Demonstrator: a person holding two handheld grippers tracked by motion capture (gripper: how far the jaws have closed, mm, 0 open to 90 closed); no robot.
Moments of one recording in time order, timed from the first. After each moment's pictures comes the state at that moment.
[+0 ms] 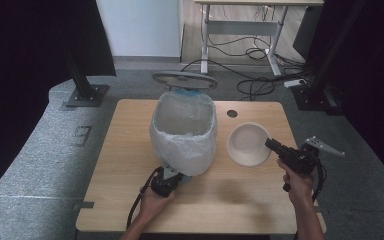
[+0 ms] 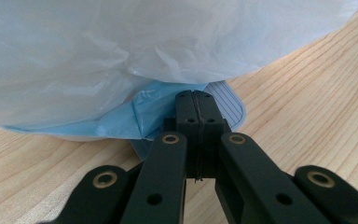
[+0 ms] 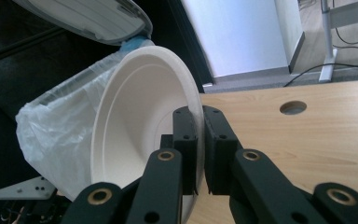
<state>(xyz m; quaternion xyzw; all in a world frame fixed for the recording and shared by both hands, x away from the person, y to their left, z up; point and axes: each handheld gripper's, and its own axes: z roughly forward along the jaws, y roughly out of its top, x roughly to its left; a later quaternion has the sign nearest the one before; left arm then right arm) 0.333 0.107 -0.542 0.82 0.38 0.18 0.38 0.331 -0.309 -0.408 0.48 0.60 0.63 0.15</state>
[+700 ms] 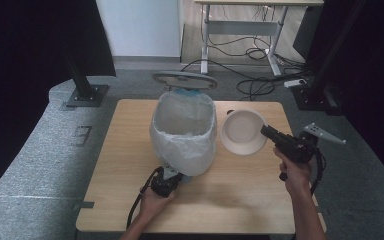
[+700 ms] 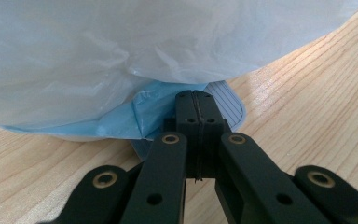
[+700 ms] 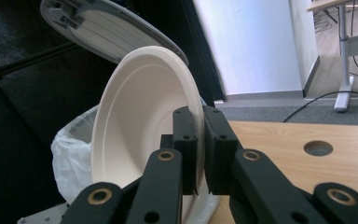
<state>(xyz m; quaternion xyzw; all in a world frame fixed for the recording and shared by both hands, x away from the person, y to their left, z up) 0.333 0.107 -0.541 0.82 0.38 0.18 0.38 0.336 -0.285 -0.361 0.44 0.60 0.65 0.16</state>
